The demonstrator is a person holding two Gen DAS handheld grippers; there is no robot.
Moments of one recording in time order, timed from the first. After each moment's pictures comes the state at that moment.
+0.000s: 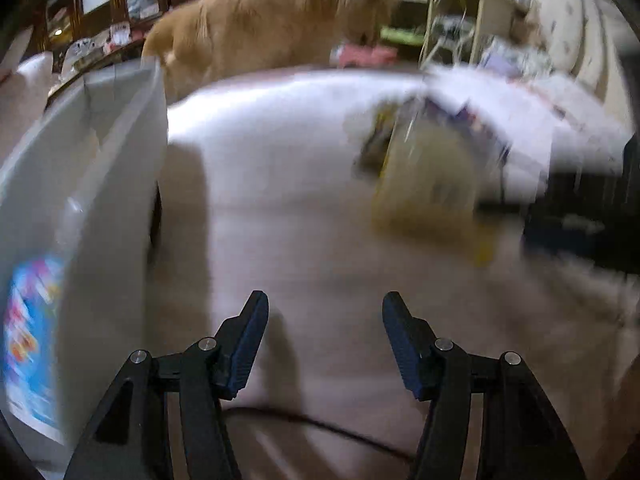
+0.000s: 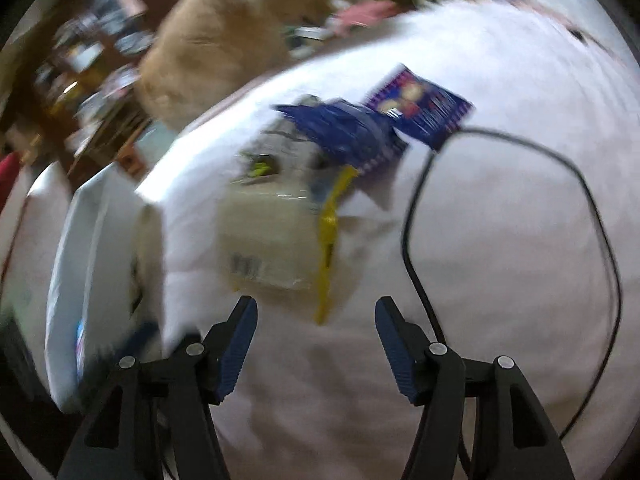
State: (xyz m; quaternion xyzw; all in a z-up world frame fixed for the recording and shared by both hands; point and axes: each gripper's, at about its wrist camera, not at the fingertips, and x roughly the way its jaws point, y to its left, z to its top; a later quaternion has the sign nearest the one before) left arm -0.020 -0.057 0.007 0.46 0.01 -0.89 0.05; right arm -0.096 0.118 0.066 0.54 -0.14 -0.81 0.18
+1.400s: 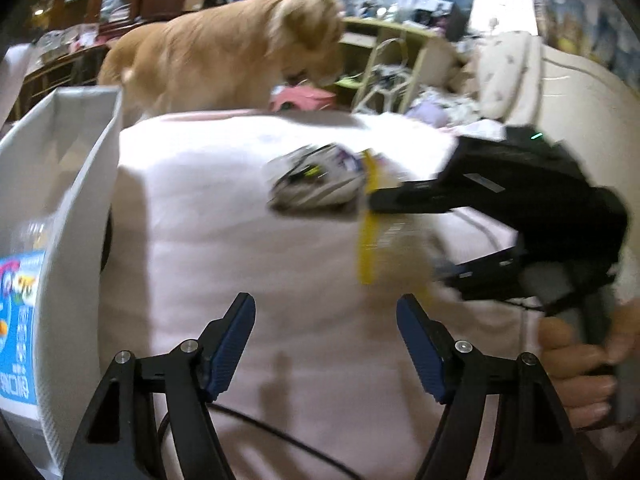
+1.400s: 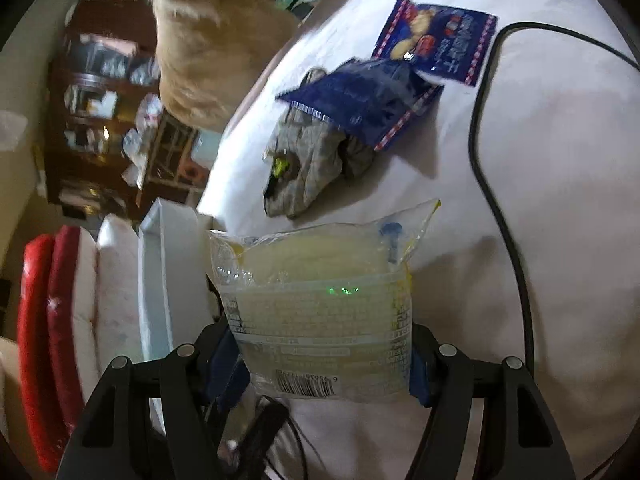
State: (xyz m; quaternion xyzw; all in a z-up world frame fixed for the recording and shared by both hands) left arm 0.020 -0.056 0.056 0.36 0.10 -0.92 -0.10; right arm -0.127 0.144 0.050 0.58 -0.32 -0.69 0.30
